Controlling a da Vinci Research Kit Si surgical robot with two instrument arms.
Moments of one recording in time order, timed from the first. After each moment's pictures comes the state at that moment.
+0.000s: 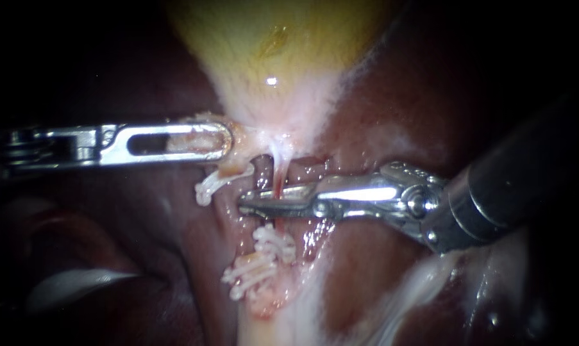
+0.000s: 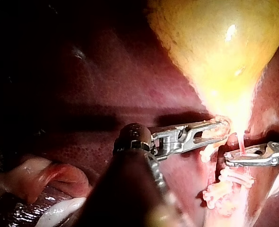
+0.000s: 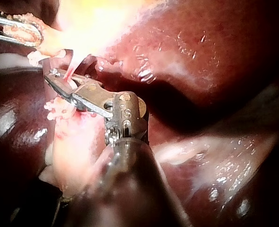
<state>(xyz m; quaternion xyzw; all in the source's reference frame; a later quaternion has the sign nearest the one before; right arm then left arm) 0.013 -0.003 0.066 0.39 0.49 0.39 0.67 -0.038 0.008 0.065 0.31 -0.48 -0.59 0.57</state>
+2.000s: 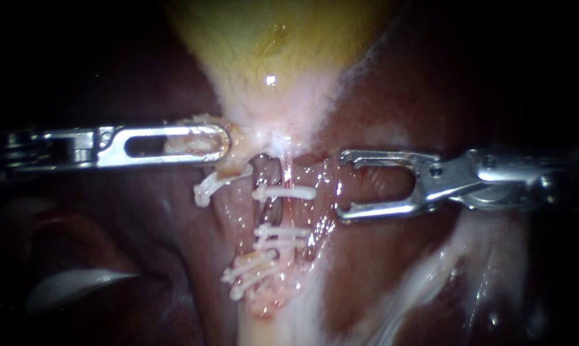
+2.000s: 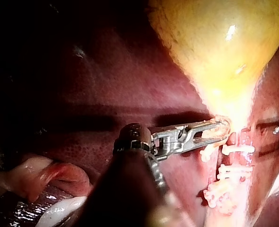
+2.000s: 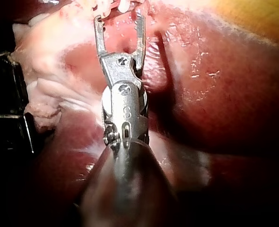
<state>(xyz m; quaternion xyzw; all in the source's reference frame) 0.001 0.000 0.061 0.20 0.59 0.12 0.77 -0.038 0.008 0.065 0.31 -0.48 -0.59 0.57</state>
